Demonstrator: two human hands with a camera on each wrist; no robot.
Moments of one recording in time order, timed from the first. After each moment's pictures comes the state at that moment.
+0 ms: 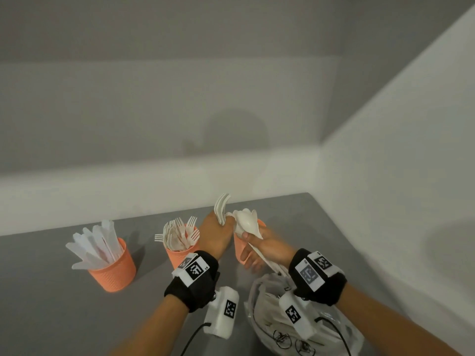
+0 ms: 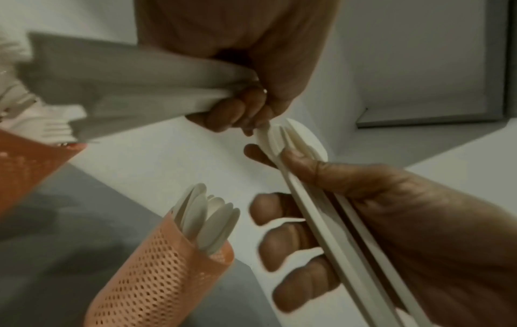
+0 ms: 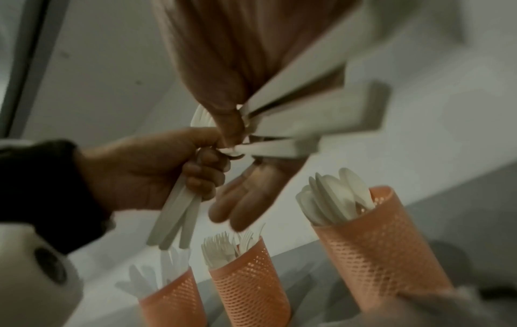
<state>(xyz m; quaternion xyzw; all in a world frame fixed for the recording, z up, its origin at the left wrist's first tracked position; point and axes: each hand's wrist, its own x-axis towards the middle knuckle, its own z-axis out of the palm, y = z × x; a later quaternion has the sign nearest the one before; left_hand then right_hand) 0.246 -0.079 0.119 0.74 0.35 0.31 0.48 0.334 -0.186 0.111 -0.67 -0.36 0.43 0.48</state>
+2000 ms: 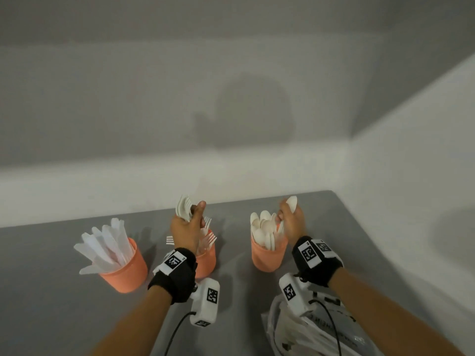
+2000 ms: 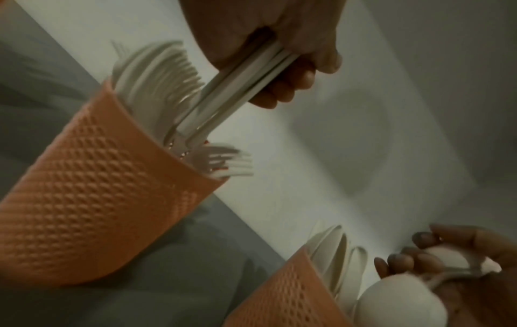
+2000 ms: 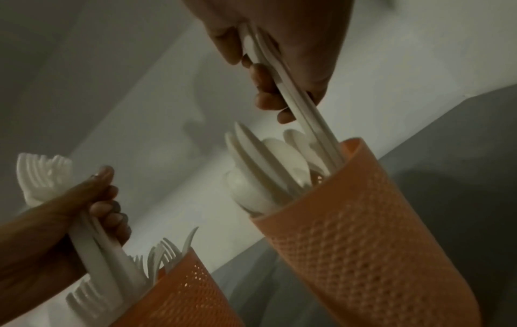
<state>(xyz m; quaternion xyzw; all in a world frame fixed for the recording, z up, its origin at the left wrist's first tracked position) 0.230 0.012 0.083 0.57 0.36 0.49 0.54 0.400 -0.116 0.072 -0.67 -0.16 0.20 0.69</state>
